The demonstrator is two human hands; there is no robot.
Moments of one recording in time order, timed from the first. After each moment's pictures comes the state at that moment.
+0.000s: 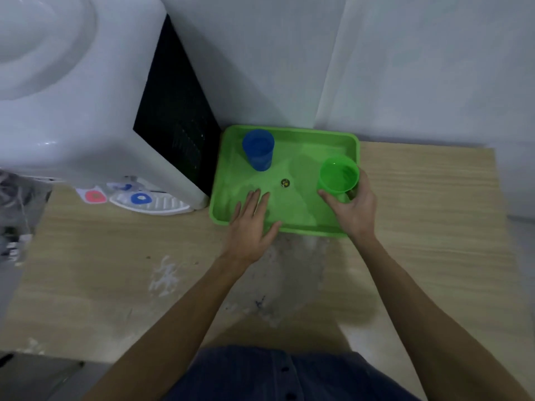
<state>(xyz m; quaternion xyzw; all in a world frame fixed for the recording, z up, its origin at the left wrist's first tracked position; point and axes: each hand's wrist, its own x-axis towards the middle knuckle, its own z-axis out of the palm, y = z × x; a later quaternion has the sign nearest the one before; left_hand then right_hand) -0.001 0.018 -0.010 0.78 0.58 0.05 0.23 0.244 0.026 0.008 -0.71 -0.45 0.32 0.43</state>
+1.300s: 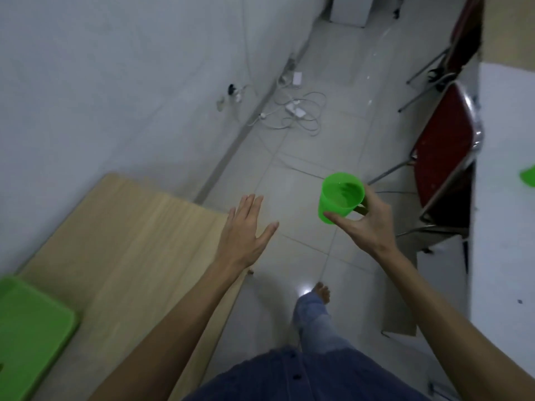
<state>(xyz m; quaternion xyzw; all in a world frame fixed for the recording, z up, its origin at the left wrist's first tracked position) 0.421 -0.338 0.062 0.97 -0.01 0.01 0.25 0.473 -0.615 0.102 -0.85 -0.07 -0.07 0.52</state>
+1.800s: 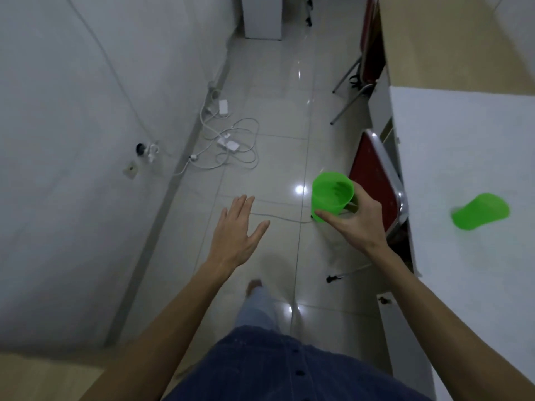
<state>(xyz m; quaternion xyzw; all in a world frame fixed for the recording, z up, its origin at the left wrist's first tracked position) 0.774 -0.503 0.064 0.96 -0.12 -0.02 0.25 0.750 -0.788 0.114 -0.86 0.04 -0.13 0.50</state>
